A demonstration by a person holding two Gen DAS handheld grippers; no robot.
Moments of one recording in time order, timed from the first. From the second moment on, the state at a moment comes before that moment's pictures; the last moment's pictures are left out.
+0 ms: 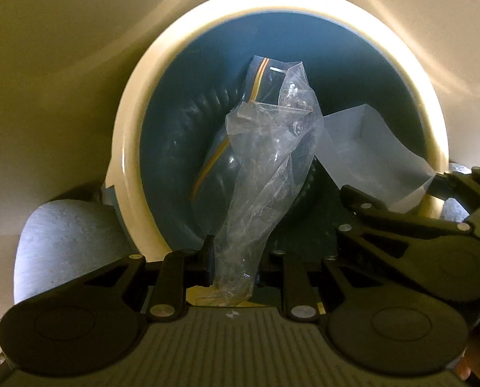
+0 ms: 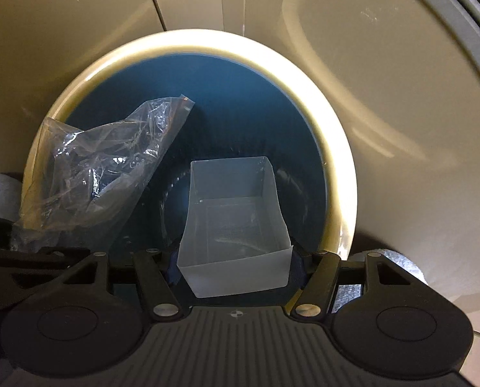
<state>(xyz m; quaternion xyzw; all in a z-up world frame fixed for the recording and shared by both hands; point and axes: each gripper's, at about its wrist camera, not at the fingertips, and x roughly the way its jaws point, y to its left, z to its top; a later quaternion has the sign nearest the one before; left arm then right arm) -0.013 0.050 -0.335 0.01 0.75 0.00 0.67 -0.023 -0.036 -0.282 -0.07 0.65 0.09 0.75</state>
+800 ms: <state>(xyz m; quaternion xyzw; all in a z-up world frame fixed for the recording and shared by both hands) 0.002 0.055 -0.270 -0.02 0.73 0.04 0.69 0.003 -0.061 -0.237 -0.01 0.66 0.07 0.75</state>
